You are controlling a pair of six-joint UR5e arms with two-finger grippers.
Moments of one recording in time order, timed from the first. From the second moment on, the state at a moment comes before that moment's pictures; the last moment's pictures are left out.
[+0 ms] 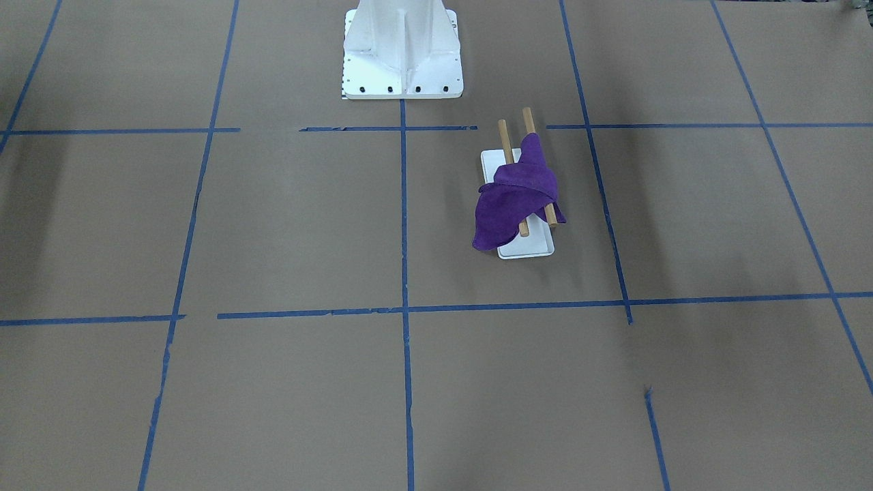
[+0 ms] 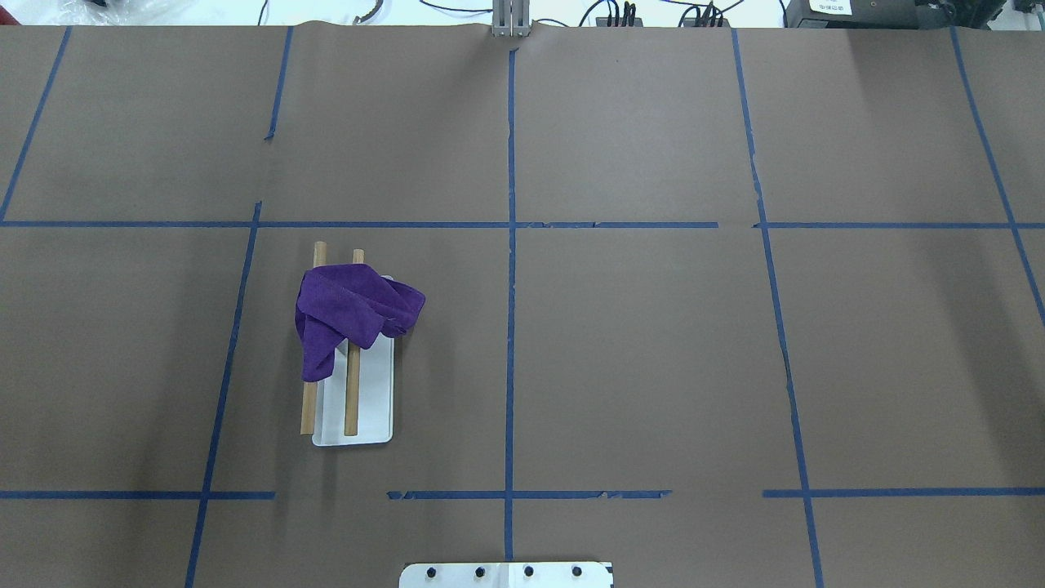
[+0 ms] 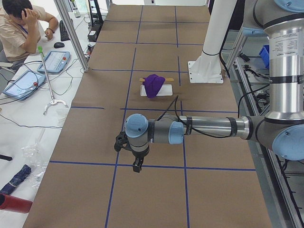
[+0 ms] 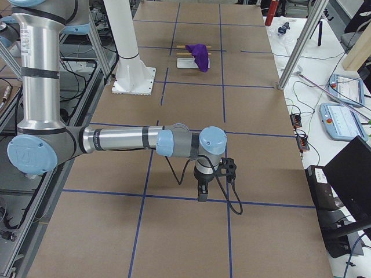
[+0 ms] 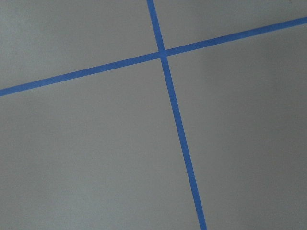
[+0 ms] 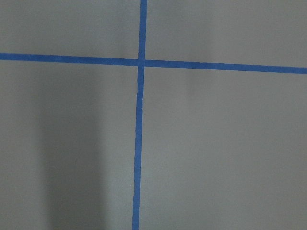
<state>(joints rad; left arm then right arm) -1.56 -1.45 -1.71 -1.58 -2.35 0.21 1.55 -1.63 1.72 -1.72 2.26 -0.05</state>
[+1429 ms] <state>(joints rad) -1.56 -1.44 -1.77 -1.58 -2.35 0.21 1.55 -1.62 1.73 -1.72 2.26 -0.05</state>
